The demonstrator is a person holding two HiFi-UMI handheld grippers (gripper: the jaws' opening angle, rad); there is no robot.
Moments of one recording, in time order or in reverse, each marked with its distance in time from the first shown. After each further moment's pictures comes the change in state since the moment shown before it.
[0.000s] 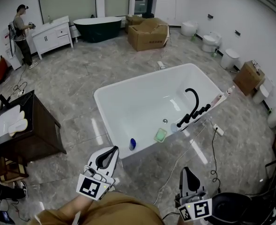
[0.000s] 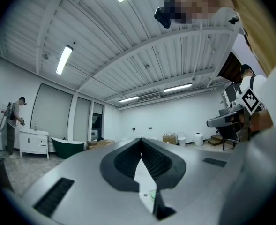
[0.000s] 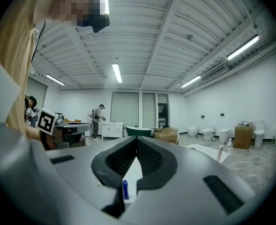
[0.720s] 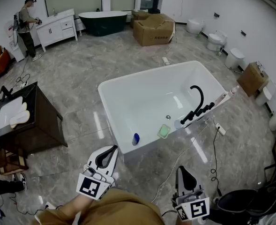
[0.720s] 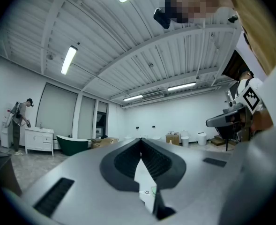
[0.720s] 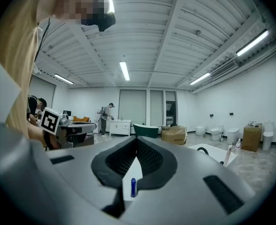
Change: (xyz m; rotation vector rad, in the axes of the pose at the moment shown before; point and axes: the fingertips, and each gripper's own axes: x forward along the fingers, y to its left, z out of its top) left arm -0.026 0.008 -0.014 -0.001 0.011 0.048; right arm 0.008 0.036 -0.011 -0.026 0.032 0.092
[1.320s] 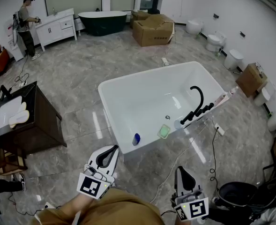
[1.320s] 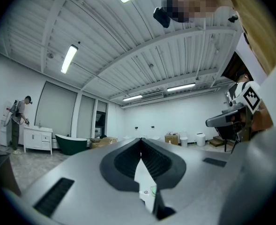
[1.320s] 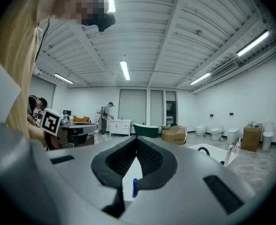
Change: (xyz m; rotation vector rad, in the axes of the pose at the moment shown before) left arm -0.002 0.006 0.002 -0.001 -0.009 -0.017; right arm 0.004 0.012 0.001 -0.001 0.004 -0.001
